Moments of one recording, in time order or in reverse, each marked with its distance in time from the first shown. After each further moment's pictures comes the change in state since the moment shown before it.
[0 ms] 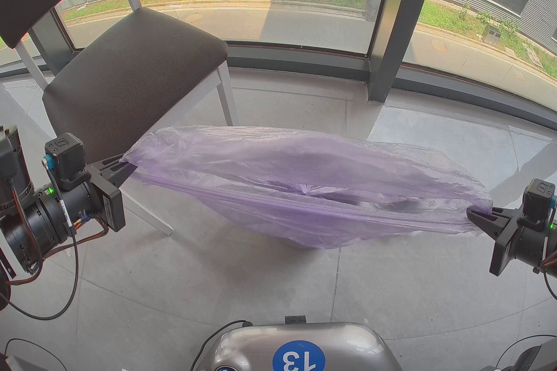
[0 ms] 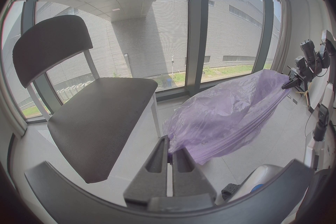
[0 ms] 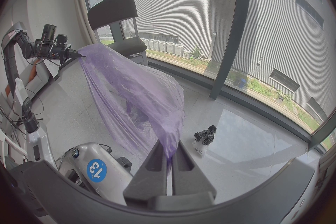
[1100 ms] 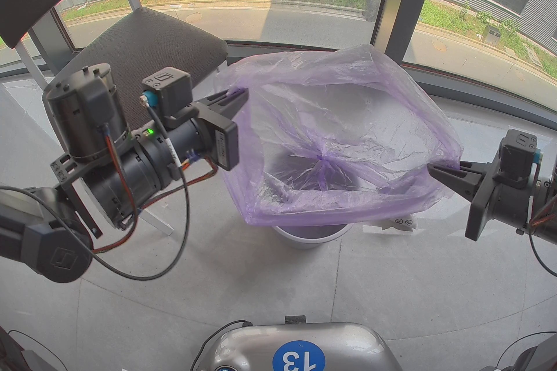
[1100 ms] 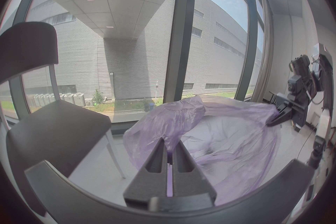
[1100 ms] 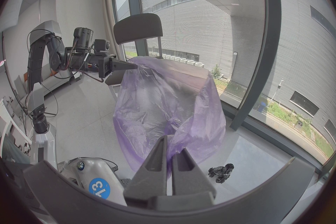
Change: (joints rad) left arm -0.283 0.383 -0.311 -0.287 0.031 -0.085; right arm 0.071 0.203 -0.198 -0.130 0.173 -0.114
